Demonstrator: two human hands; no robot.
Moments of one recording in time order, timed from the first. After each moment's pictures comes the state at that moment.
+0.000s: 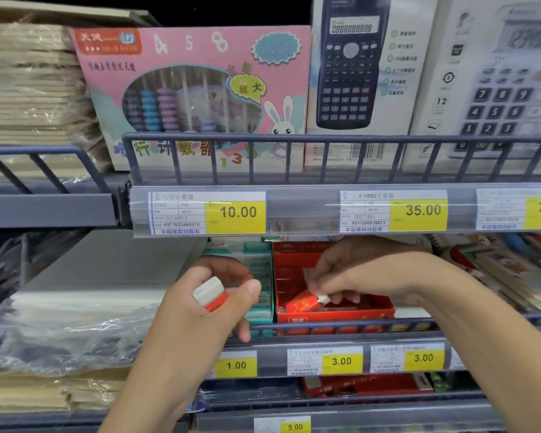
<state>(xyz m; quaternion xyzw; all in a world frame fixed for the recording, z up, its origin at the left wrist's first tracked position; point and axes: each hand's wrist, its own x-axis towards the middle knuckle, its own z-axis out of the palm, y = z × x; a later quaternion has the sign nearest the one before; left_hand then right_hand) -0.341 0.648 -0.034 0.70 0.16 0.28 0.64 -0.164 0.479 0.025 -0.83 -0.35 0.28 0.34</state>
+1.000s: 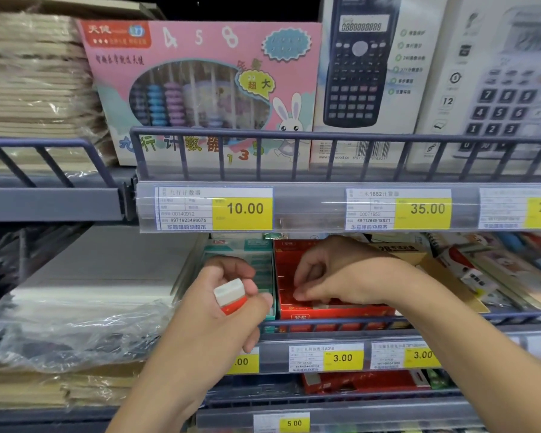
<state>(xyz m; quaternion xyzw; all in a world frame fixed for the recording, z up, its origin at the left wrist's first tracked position) -0.338 0.643 -0.034 0.70 0.13 0.22 0.67 -0.164 0.506 0.012 -0.87 -0.41 0.16 0.21</state>
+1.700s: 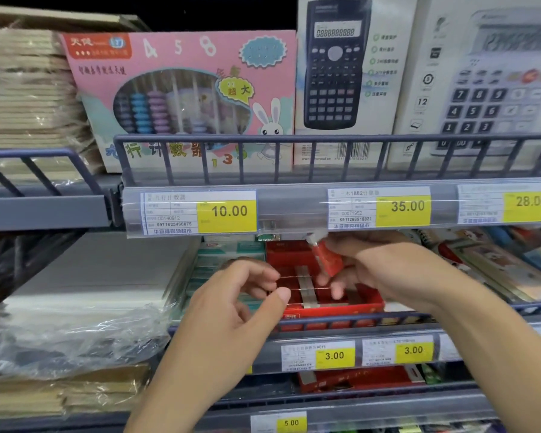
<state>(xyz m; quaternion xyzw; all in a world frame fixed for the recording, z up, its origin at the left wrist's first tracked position) -0.334 0.632 -0.030 0.85 0.08 0.28 0.44 -0.164 0.453 0.013 -0.71 -0.32 0.25 0.57</state>
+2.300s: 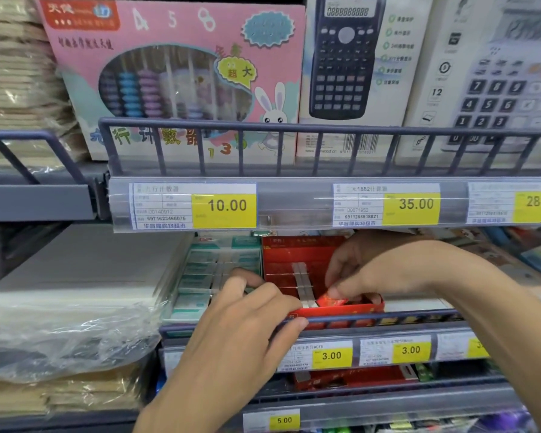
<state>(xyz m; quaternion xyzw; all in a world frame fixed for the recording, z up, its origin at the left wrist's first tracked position) -0.314 0.629 -0.059 0.94 -0.06 0.32 0.11 -0.143 0.460 0.023 -0.87 -0.37 0.24 0.20</state>
